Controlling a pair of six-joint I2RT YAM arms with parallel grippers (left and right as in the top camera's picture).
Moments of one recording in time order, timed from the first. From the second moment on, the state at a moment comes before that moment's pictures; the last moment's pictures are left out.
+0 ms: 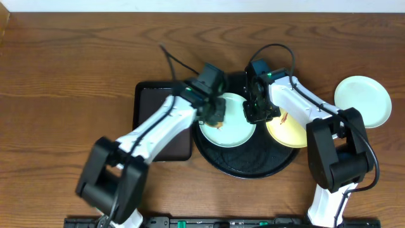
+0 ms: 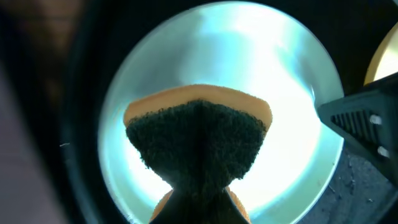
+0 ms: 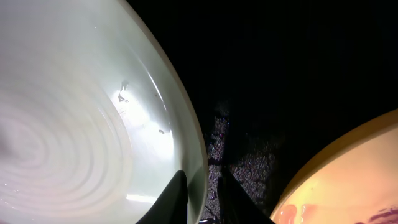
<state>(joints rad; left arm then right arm) -0.59 1.80 1.25 -0.65 0.11 -0.43 0.38 2.00 1.35 -0.92 -0.06 0.20</state>
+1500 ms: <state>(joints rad) -0.60 1.93 1.22 -0.54 -0.01 -0.44 0.38 2.00 1.35 -0.92 -0.06 0.20</state>
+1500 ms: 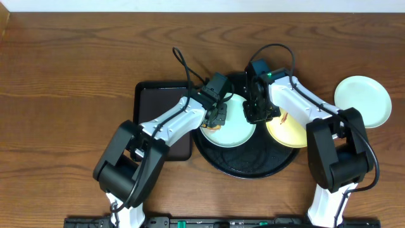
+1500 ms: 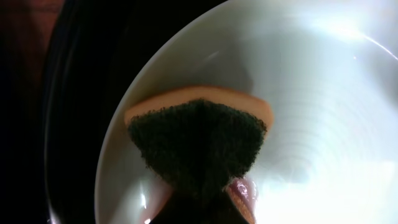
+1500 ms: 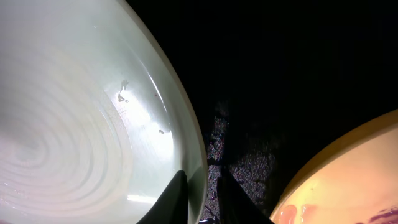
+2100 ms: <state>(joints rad) -0.59 1.97 1.25 -0.54 0.18 -0.44 0.38 2.00 1.35 -0.92 -0.06 0.20</state>
